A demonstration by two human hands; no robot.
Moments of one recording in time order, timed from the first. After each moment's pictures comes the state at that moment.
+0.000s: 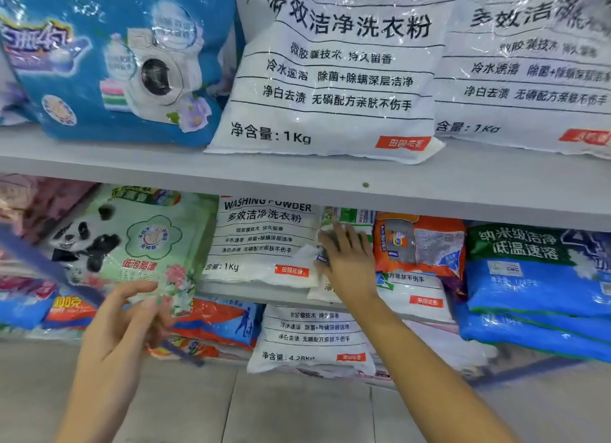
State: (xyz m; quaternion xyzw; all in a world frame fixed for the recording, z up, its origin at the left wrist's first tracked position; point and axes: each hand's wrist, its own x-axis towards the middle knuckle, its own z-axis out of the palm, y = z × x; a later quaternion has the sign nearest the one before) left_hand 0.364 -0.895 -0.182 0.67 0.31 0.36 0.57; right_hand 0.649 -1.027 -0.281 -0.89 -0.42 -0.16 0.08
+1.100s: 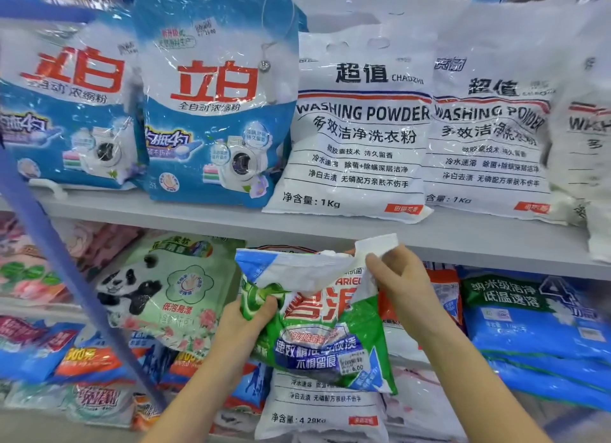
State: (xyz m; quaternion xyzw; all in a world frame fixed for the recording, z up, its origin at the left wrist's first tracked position) left_hand 0.419 -0.916 -0.148 0.59 0.31 0.22 0.71; right_hand 0.566 -1.073 -0.087 -0.64 -0.27 0.20 0.69
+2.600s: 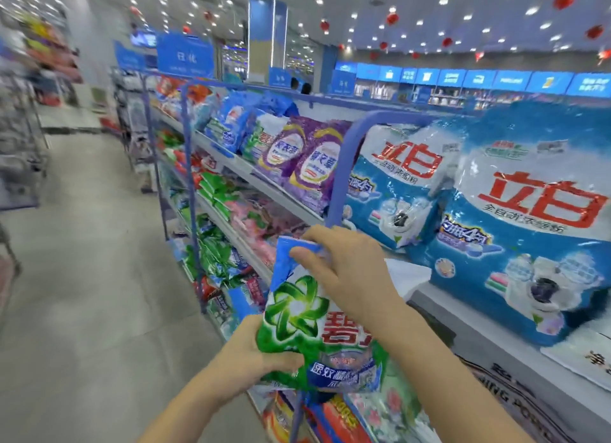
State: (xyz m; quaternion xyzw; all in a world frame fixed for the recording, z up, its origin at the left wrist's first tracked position) left_hand 0.198 -0.817 -0.101 0.61 0.38 0.38 0.58; right_hand 0.360 -0.808 0.003 -0.43 -0.79 -0.14 0.41
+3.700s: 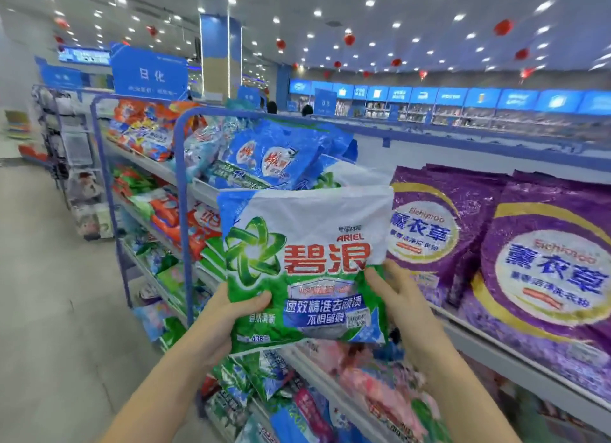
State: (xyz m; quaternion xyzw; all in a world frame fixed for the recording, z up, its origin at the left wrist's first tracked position) left_hand -0.041 -0.331 -0.057 0.53 0.25 0.45 0.67; right_hand 0.184 -0.409 -0.024 -0.54 -0.52 0.32 0.58
